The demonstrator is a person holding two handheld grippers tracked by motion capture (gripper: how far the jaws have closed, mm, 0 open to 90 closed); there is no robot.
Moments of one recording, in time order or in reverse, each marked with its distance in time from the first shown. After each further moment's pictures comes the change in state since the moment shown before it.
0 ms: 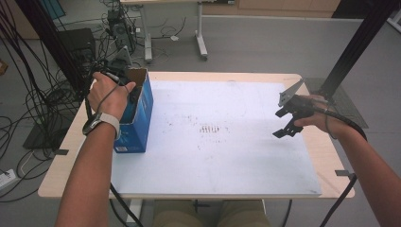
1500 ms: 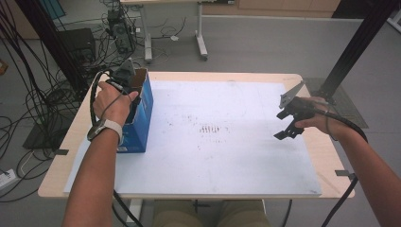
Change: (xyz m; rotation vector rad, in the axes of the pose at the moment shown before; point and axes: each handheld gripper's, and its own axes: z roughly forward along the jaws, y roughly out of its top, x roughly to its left) left arm -0.002 -0.004 0.030 0.045 -0.007 0.030; right arm 0.000 -0.006 0.003 0.012 0.008 0.011
